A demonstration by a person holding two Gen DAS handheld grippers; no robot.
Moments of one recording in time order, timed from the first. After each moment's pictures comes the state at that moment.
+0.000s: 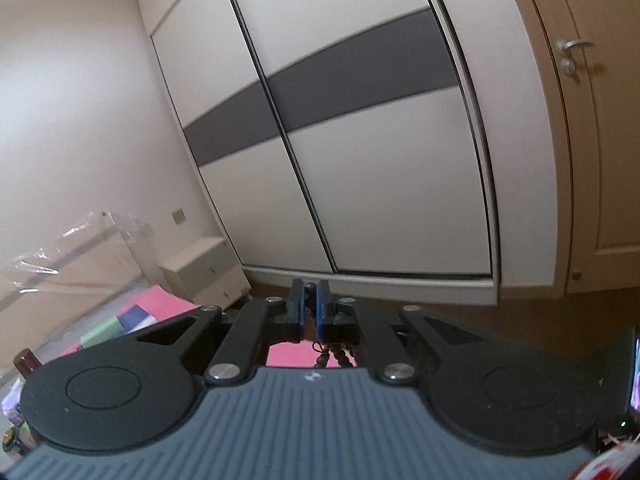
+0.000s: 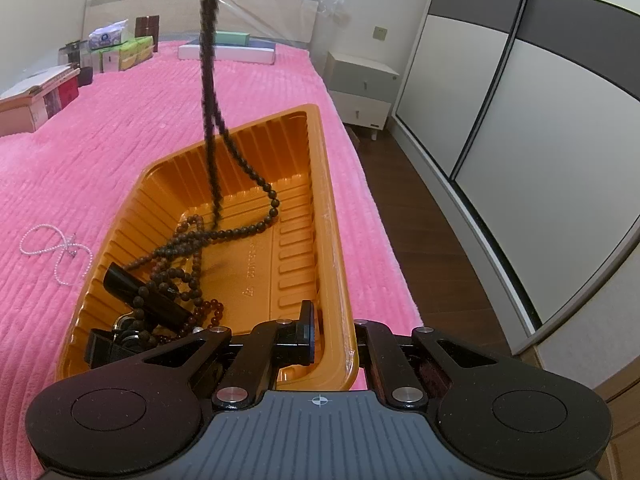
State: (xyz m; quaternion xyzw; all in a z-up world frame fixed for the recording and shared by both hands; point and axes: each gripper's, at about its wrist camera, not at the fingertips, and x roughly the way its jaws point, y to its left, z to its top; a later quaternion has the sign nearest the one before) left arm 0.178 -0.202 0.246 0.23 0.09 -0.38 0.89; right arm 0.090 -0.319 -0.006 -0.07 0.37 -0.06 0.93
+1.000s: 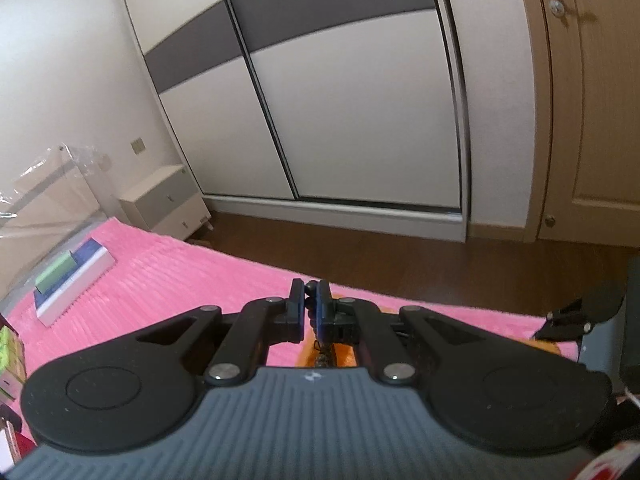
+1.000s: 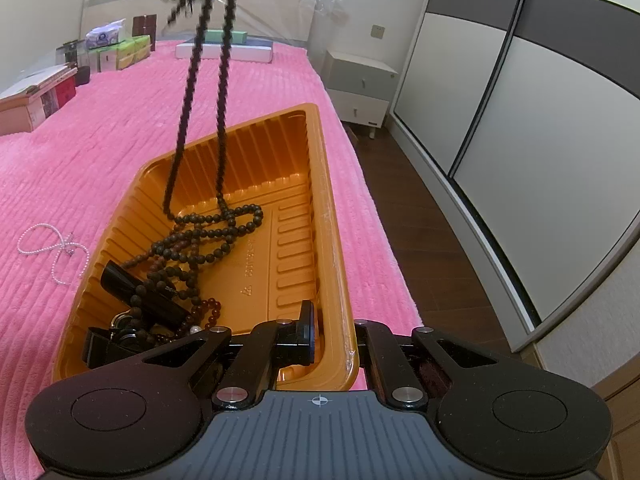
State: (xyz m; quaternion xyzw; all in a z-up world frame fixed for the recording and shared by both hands) left arm 0.202 -0.228 0.157 0.26 0.20 -0.41 0.85; right arm 0.091 -0.320 -0.008 -0.07 0.37 -0.06 0.93
